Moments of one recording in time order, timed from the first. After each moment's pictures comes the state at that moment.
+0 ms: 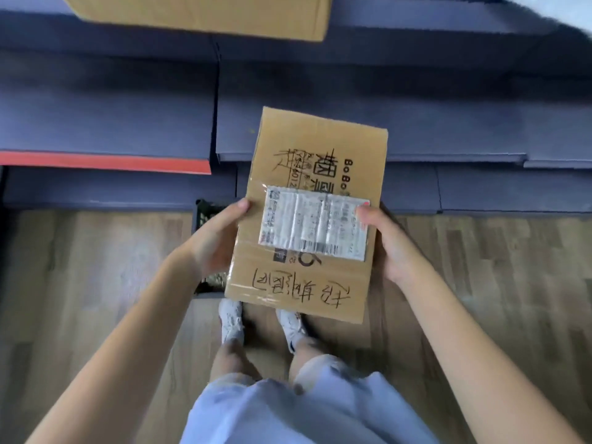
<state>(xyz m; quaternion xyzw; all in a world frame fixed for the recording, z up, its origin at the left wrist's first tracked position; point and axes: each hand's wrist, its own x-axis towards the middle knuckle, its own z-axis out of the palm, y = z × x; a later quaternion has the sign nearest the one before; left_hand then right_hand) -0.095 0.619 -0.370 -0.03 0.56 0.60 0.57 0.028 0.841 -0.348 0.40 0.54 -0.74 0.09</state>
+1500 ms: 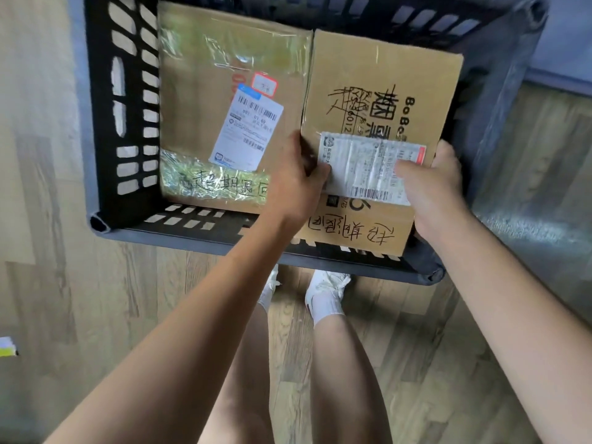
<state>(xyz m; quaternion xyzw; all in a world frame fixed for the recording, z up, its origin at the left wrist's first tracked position) -0.059 0.664 -0.843 -0.11 0.79 0.49 0.37 -0.020 0.815 -0.834 0.57 0.64 -0.50 0.12</state>
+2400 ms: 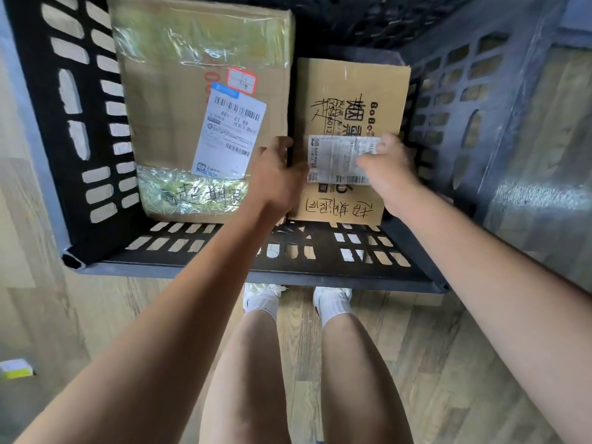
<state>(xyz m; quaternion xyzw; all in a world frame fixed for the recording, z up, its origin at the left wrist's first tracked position) -0.079 0.661 -0.895 -0.10 0.83 0.35 0.42 -0.034 0.804 -0.912 0.53 0.67 -0.45 0.26</state>
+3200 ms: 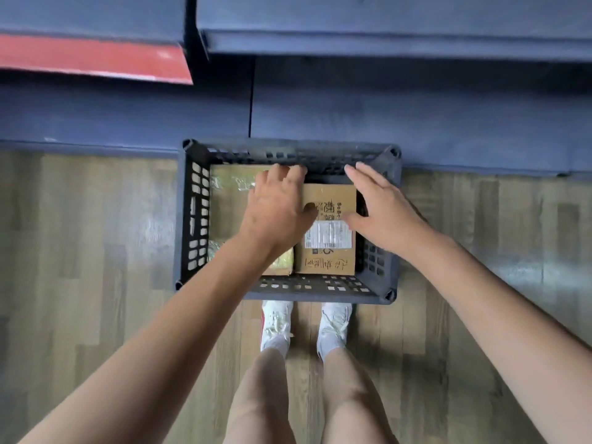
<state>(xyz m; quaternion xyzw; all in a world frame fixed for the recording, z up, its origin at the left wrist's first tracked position) -0.129 0.674 -0.626 0.22 0.93 0.17 0.25 -0.060 0.826 -0.632 0.15 0.90 -0.33 0.23</state>
